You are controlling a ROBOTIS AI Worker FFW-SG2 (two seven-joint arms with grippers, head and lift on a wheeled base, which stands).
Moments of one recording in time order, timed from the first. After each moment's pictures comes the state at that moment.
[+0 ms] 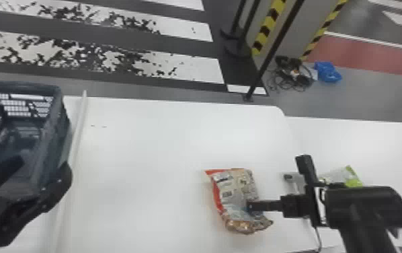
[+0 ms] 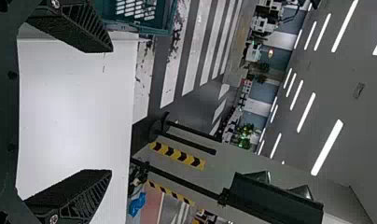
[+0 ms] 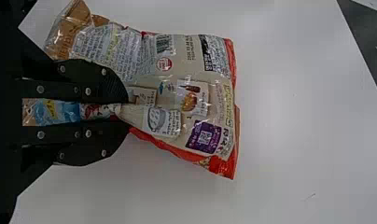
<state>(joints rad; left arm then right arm) 0.65 0.20 0.03 -2.13 0.40 0.17 -0.28 0.10 -0.35 -0.27 -1.50 0.17 1.04 1.09</state>
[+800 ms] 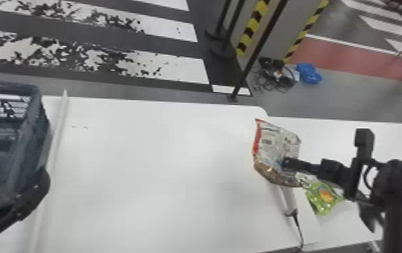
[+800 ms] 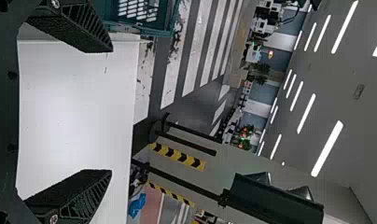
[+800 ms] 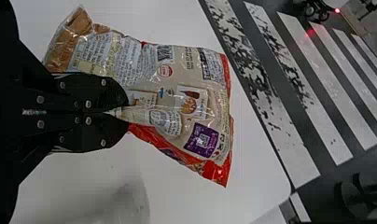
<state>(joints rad) 0.66 0.20 0.03 -2.13 0.40 0.15 -0.28 0.01 -0.37 -0.67 -1.70 -0.04 1.32 0.88</state>
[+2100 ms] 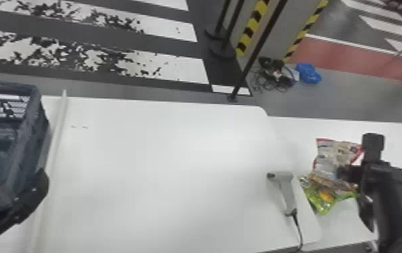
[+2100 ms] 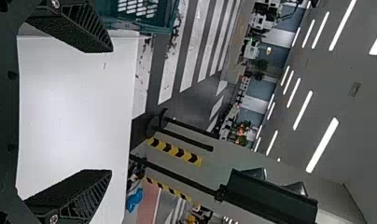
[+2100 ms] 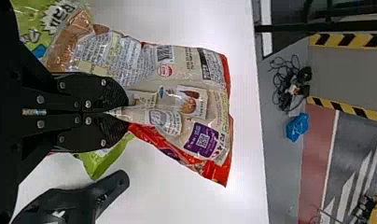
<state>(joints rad) 0.66 0.21 0.03 -2.10 0.43 0.11 -0.30 -0.32 -0.56 -0.56 -0.79 0.24 0.58 0.25</state>
